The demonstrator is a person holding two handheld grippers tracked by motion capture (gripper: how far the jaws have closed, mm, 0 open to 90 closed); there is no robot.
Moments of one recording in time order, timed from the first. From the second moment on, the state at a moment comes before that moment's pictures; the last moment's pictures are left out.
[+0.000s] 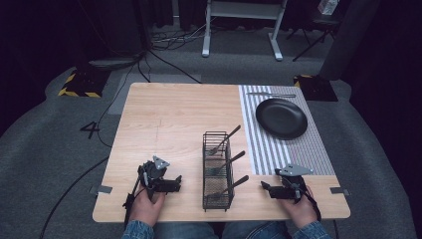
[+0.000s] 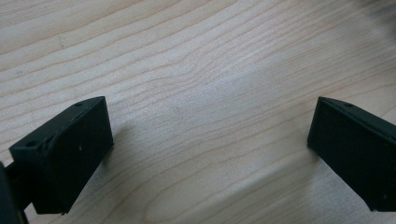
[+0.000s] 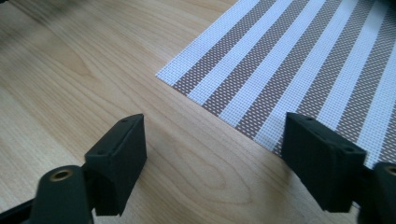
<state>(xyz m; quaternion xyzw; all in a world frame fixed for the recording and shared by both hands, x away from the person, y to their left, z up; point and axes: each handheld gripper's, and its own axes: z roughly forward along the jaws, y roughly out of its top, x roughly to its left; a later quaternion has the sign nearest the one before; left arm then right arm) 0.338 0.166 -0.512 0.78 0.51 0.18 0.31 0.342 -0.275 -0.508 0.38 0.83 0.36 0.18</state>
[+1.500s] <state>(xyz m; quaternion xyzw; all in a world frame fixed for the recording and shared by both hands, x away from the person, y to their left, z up) 0.338 0.166 -0.512 0.78 0.51 0.18 0.31 0.301 -0.264 -0.426 0.33 0.84 0.42 0.12</state>
